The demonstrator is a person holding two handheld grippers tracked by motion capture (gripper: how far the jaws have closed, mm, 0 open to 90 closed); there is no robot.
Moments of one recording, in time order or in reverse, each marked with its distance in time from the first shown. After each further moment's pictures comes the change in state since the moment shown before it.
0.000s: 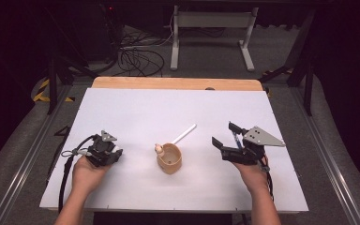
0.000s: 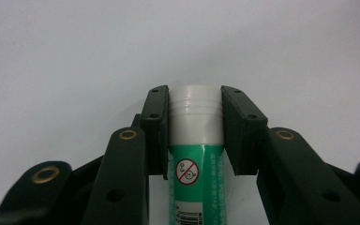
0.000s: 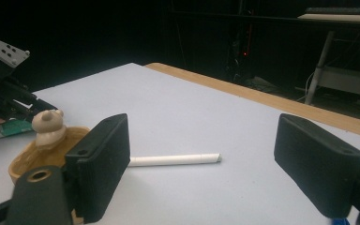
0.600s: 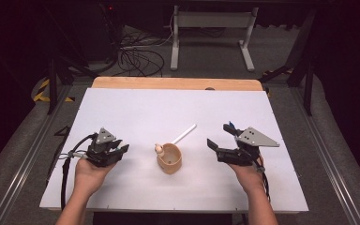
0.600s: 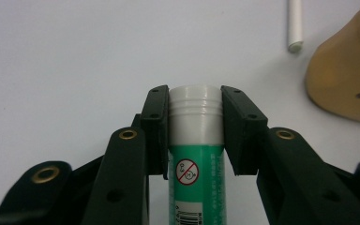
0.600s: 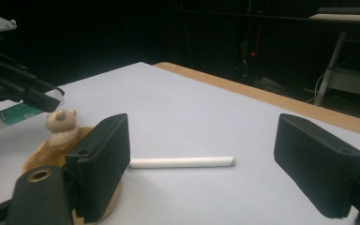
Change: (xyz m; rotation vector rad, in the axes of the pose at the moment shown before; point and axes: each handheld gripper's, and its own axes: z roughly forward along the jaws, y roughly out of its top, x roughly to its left) left arm -0.017 0.010 -0.033 -0.195 -0.102 0.023; right arm 0.011 0.000 0.009 -0.001 0.035 -0.012
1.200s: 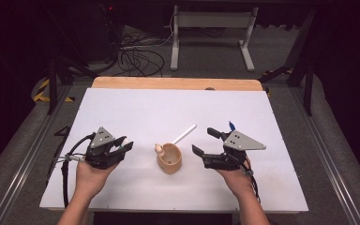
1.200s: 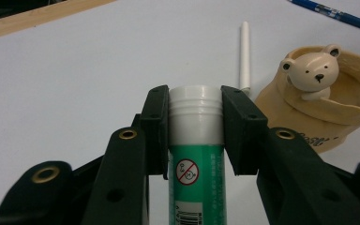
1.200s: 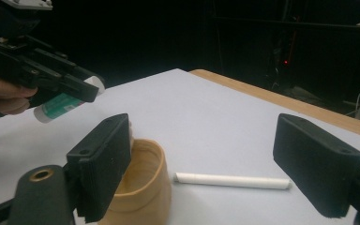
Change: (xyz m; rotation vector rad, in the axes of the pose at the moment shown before) left arm -0.015 0.010 -0.020 -0.122 -0.049 0.017; right arm 0.034 0.007 0.015 -0.018 0.123 -0.020
